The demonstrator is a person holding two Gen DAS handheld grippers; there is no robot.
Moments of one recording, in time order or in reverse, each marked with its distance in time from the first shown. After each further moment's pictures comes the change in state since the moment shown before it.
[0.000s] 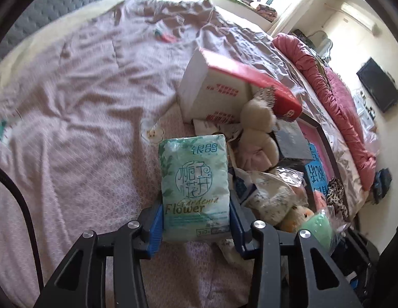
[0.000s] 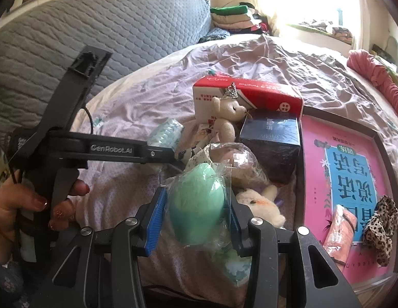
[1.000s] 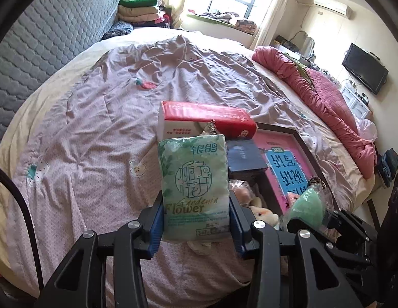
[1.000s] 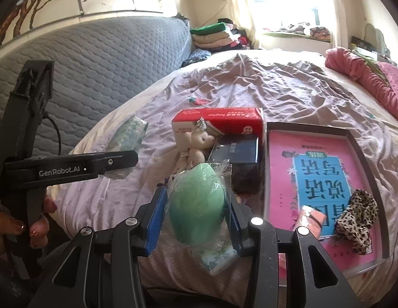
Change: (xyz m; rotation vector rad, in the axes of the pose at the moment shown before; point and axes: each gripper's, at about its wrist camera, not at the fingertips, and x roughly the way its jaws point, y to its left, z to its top) left arm -0.076 -0.062 -0.005 0.135 -0.148 0.047; right arm -0.070 -0.019 -0.001 0.118 -0.126 -0.039
